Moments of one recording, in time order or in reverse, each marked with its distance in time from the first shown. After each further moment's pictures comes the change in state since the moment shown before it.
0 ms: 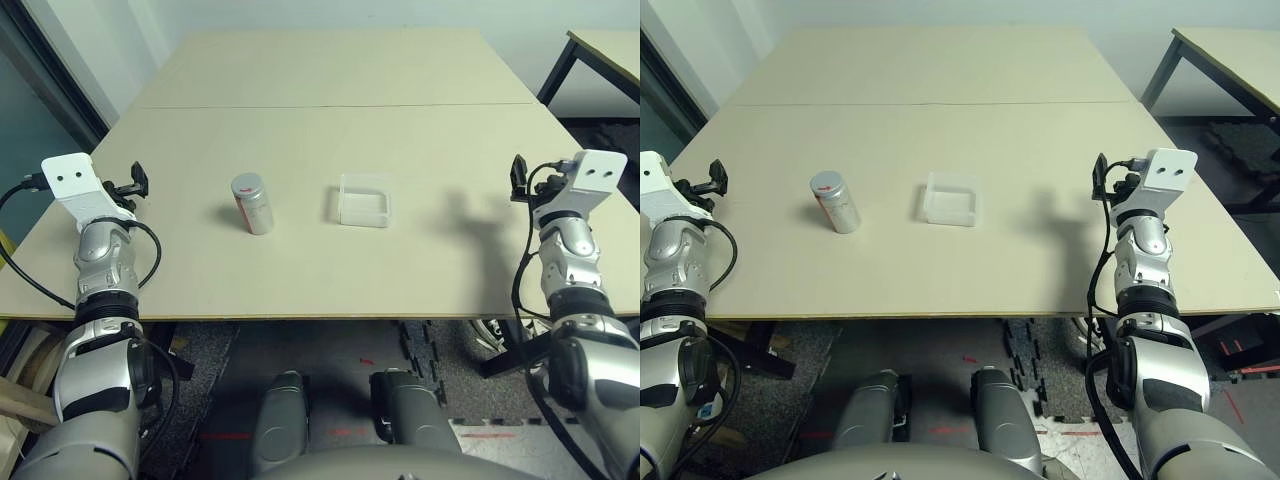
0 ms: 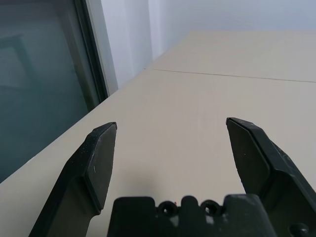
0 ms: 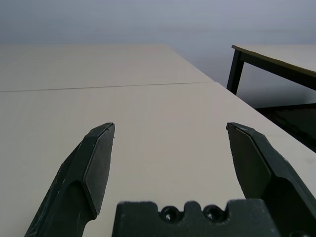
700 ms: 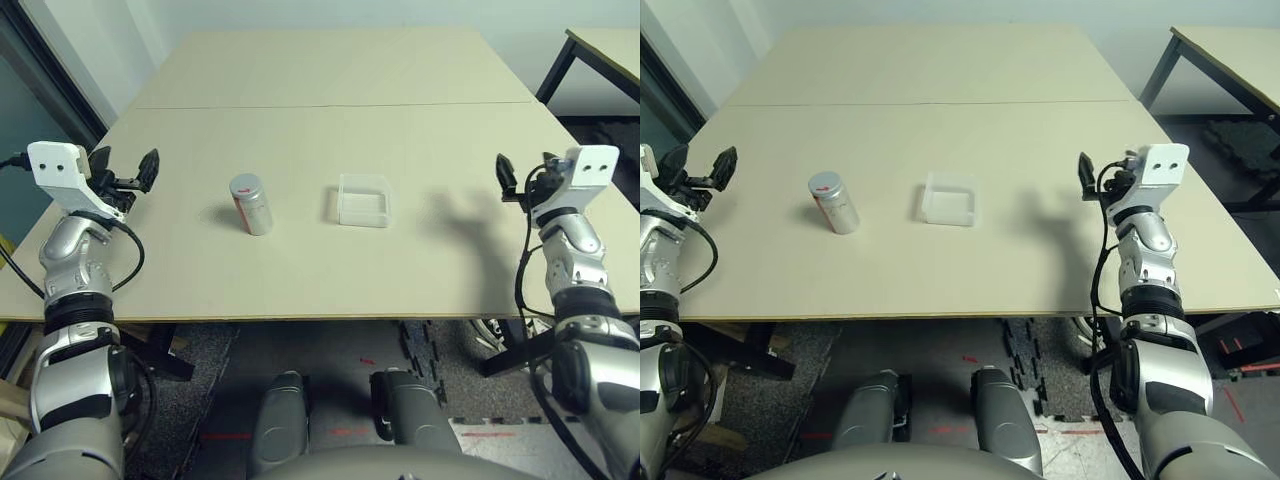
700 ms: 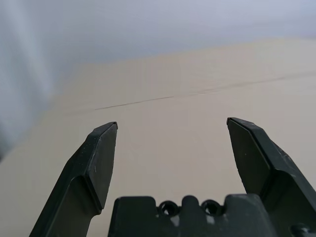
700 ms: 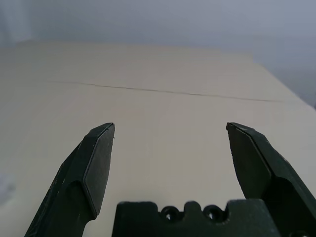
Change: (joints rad) left arm 0.063 0.091 -0.025 -0.192 -0.146 0.109 -0.646; right arm 0.026 -0.016 0.048 -0.207 0.081 0.175 0.360
